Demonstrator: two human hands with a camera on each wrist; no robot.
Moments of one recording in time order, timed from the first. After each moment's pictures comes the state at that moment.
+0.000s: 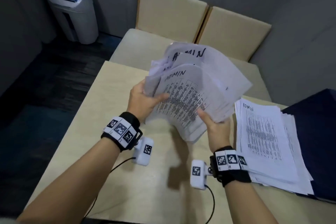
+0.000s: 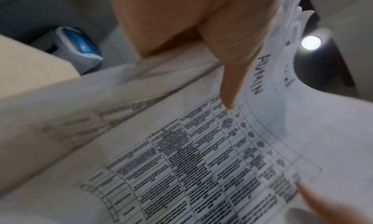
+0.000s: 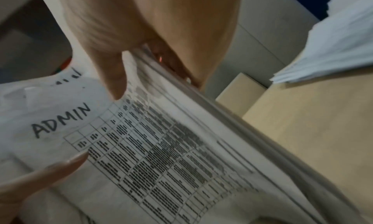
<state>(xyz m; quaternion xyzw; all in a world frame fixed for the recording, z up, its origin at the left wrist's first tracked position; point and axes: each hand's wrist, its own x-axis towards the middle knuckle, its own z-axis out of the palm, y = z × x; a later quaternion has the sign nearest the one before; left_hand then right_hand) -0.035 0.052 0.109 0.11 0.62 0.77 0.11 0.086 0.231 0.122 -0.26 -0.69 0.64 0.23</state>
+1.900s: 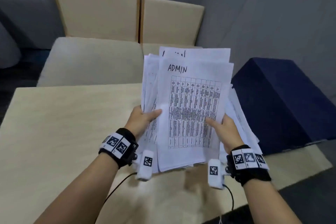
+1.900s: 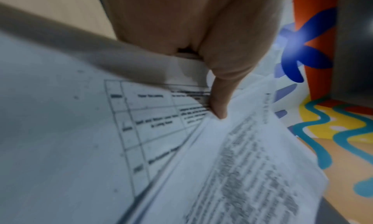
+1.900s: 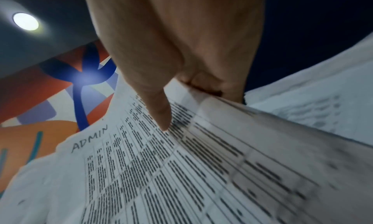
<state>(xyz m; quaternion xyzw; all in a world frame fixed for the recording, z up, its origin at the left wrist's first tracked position) -0.002 0.222 0.071 0.12 0.64 0.65 0.39 0.185 0.418 0.109 -0.43 -0.71 0.54 0.17</state>
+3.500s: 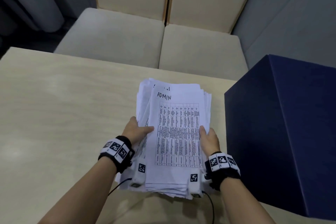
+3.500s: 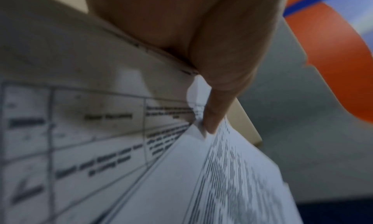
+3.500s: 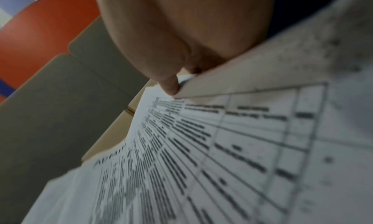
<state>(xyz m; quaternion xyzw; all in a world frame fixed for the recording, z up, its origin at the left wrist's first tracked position) 0.089 0.369 -0.034 -0.11 0.79 0.48 0.37 0.210 0.604 -0.022 -0.52 -0.72 0.46 -0.08</state>
